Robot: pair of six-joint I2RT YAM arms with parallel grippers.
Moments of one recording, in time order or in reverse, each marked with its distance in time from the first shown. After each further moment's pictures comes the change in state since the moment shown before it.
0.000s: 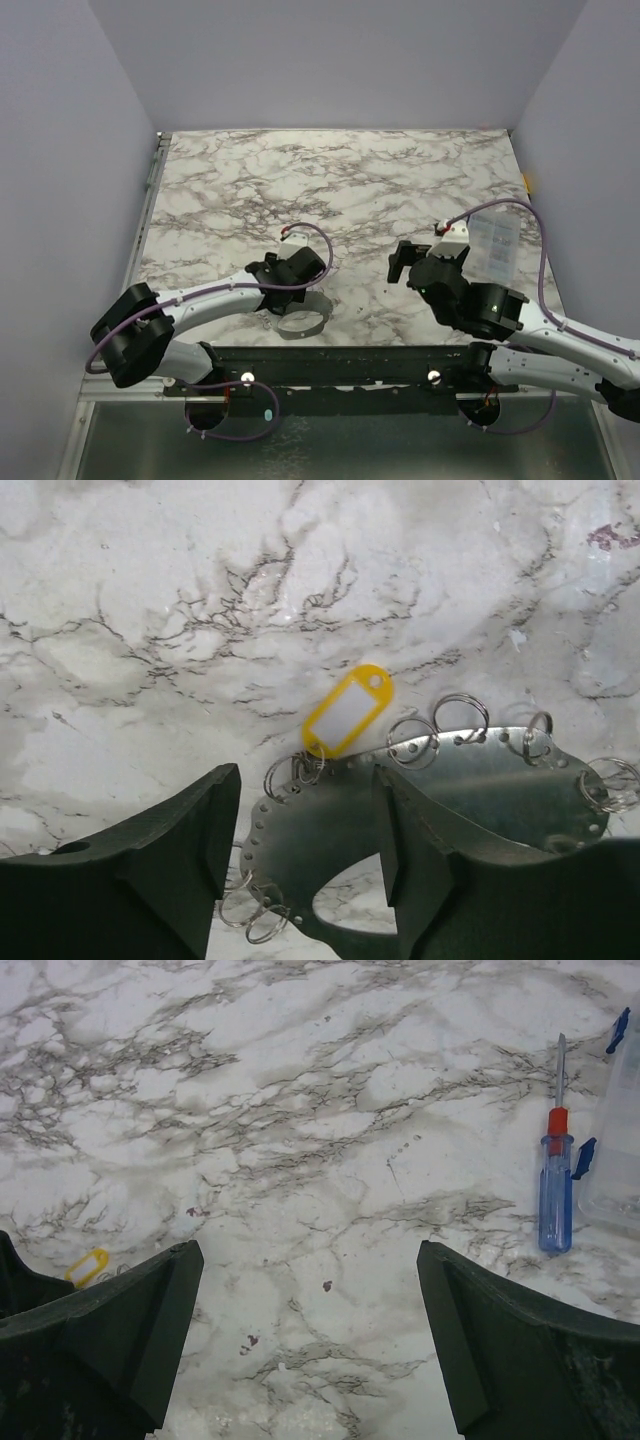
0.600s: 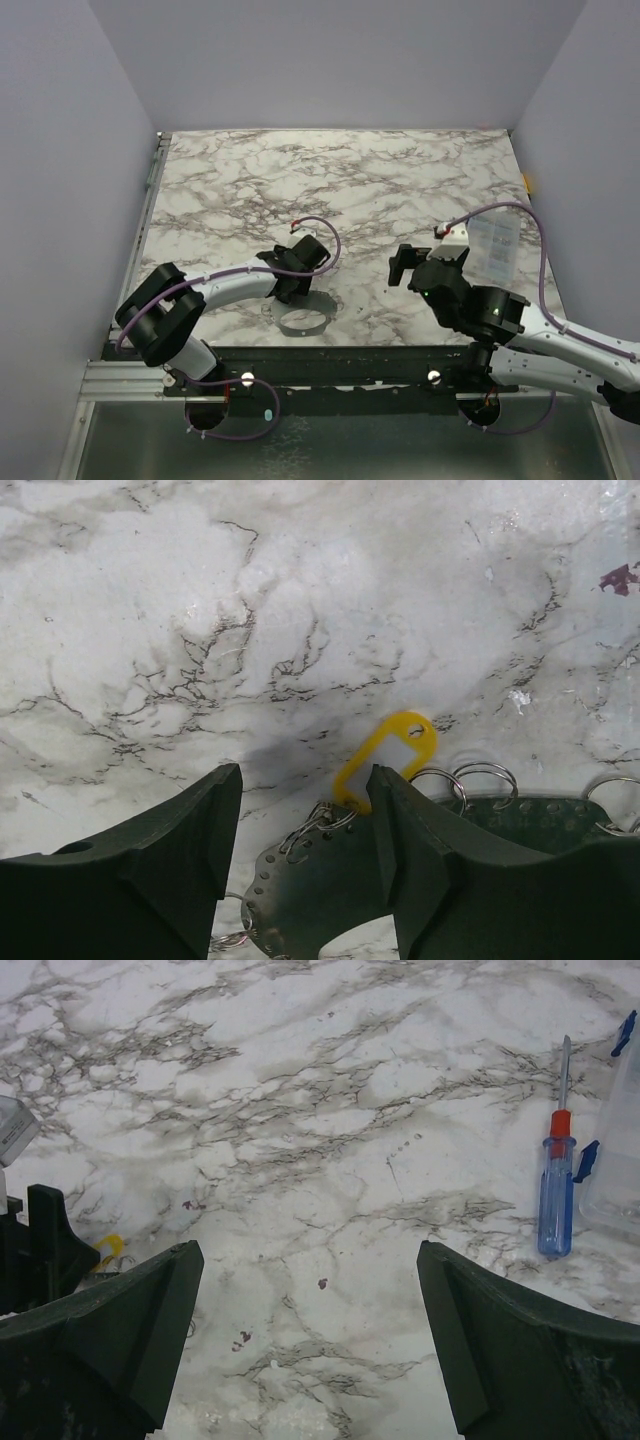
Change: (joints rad) left arm 0.097 0.171 0.052 0.114 0.088 0.147; right arm 0.000 -0.035 -0.043 0.030 -0.016 -0.039
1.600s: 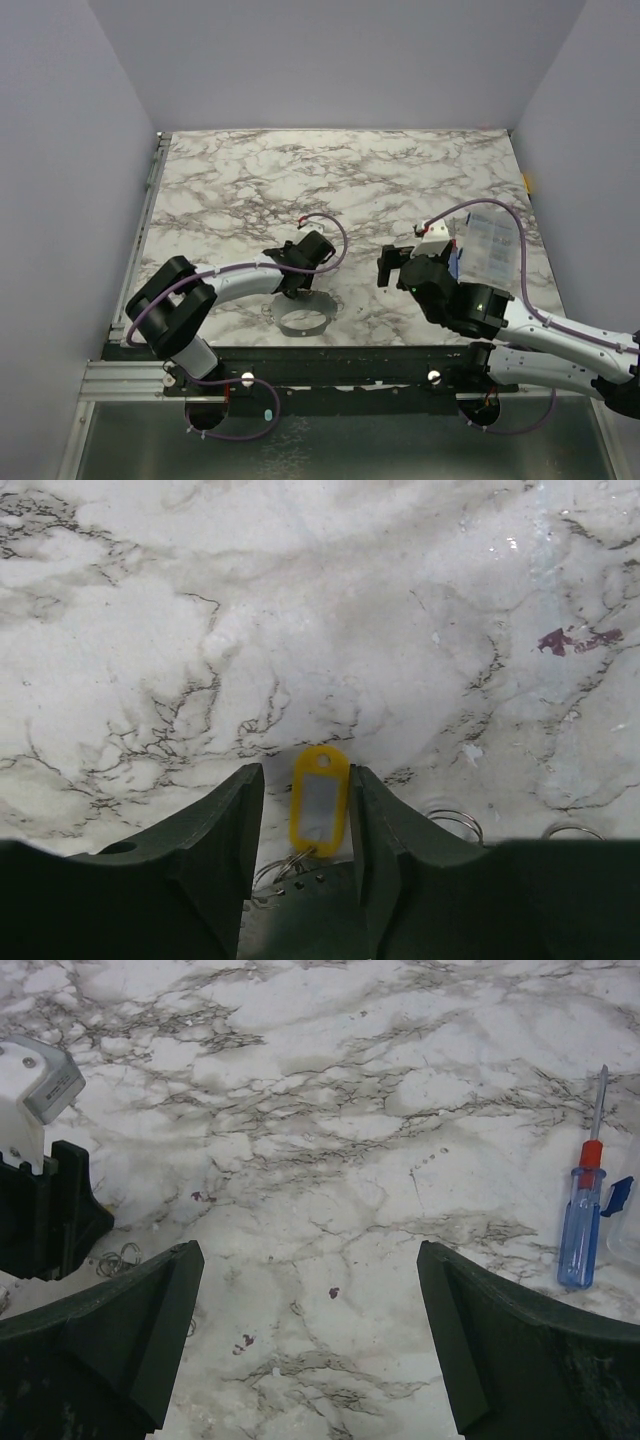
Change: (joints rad) left arm 0.001 0.064 0.035 0.088 0.010 0.050; right arm 0.000 0.082 -0.010 0.126 -0.048 -0.124
